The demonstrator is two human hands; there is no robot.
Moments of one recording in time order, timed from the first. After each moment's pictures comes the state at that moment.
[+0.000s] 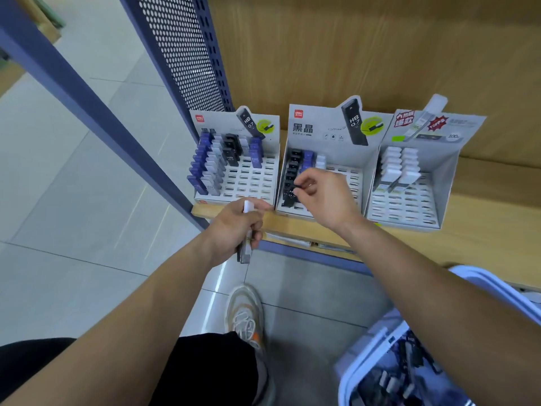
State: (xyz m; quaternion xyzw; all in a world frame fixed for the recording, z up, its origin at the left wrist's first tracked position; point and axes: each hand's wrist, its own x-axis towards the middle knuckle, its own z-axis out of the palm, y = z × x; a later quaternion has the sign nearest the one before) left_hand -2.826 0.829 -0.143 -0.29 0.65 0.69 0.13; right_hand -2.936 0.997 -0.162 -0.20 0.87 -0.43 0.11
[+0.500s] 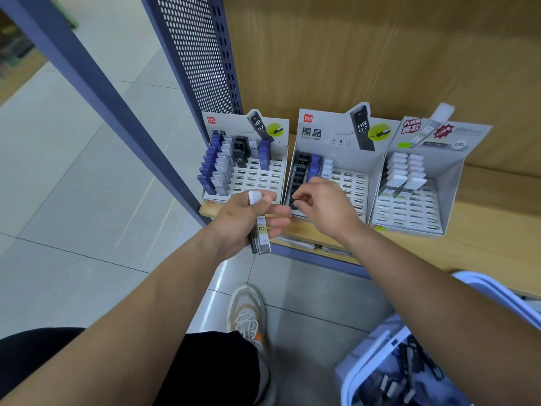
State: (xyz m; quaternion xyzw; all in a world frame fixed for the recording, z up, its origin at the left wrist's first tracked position) left_hand -2.825 0.828 -0.125 -0.28 0.55 0.78 0.11; right_hand -2.932 0.990 -0.172 -0.31 0.90 -0.29 0.08
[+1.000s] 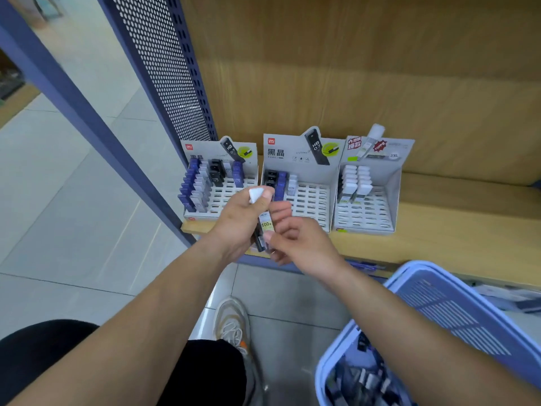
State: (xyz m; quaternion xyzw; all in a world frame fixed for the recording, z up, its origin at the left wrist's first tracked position) left_hand -2.828 0.889 -0.078 -0.22 0.54 0.81 0.04; right_hand -2.834 1.026 -0.092 -0.07 0.74 -0.61 0.29
